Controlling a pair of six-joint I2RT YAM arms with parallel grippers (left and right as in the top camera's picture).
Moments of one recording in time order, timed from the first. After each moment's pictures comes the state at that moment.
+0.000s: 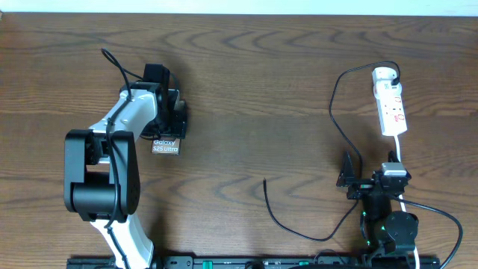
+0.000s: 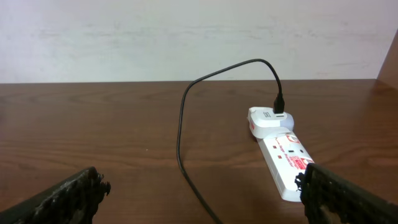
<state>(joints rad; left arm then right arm) -0.06 1.97 1.25 -0.77 0.01 0.02 0.05 0.01 0.01 -0.07 0.04 0.04</state>
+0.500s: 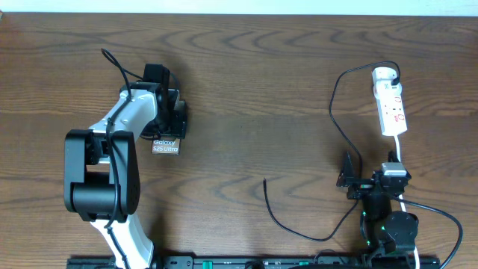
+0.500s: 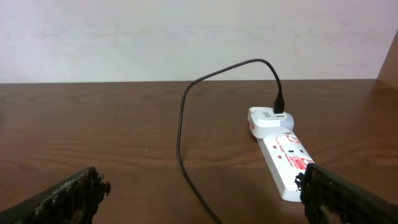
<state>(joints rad) -0.06 1.97 1.24 -0.77 0.01 0.02 0.05 0.01 0.01 -0.07 0.04 0.04</state>
